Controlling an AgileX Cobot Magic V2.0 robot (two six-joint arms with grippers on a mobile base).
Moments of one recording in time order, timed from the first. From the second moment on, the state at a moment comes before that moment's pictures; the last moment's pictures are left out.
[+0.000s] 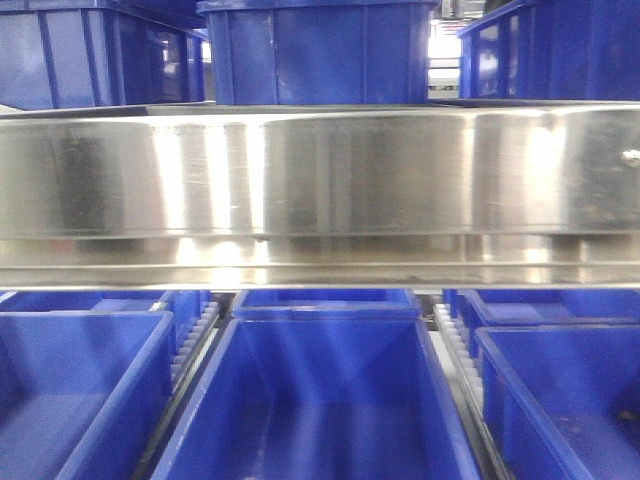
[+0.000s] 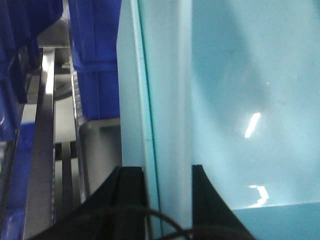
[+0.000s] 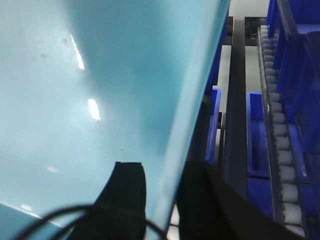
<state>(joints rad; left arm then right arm) -0.35 1.42 -1.80 -0.19 0.82 0.03 0.47 1.45 -1.83 -0.10 0.95 0.27</state>
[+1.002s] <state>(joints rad) -0.35 1.42 -1.80 -0.19 0.78 0.04 0.47 1.45 -1.83 -0.10 0.95 0.27</state>
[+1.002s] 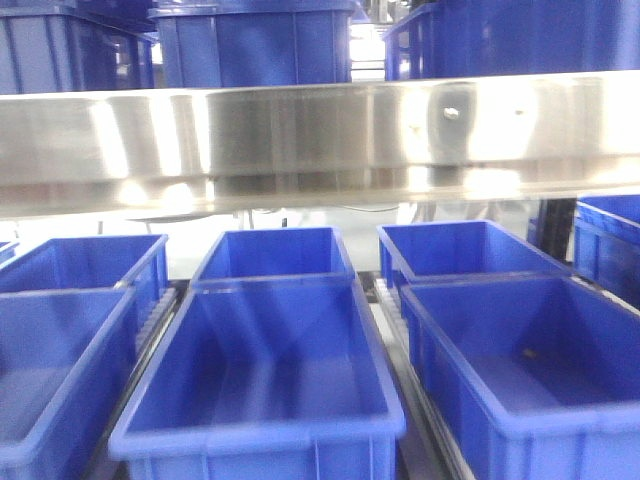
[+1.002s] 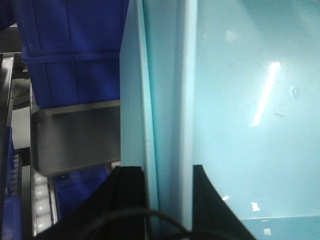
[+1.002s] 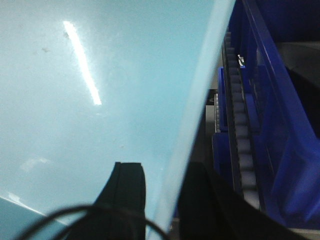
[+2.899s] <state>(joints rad) -0.35 1.42 -1.80 -0.19 0.77 0.04 0.47 1.45 -1.83 -0.09 0.94 0.28</state>
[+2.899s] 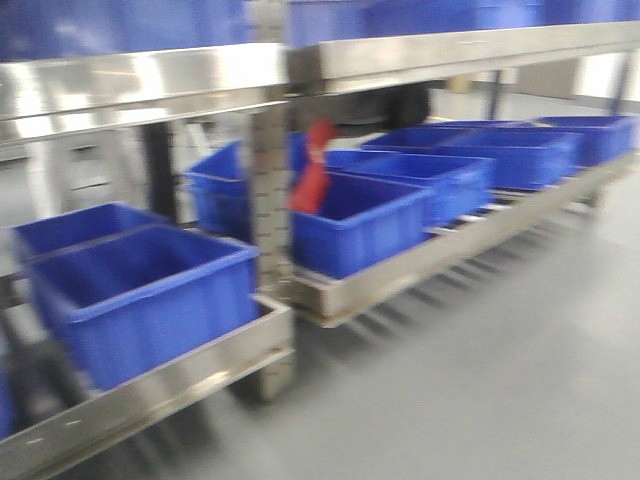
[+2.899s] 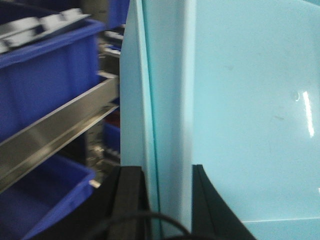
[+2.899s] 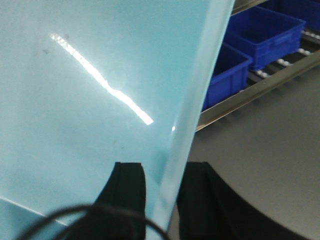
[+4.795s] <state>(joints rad) -0.35 1.42 -1.80 -0.19 0.76 0.04 0.47 1.45 -1.83 -0.10 0.93 0.28</state>
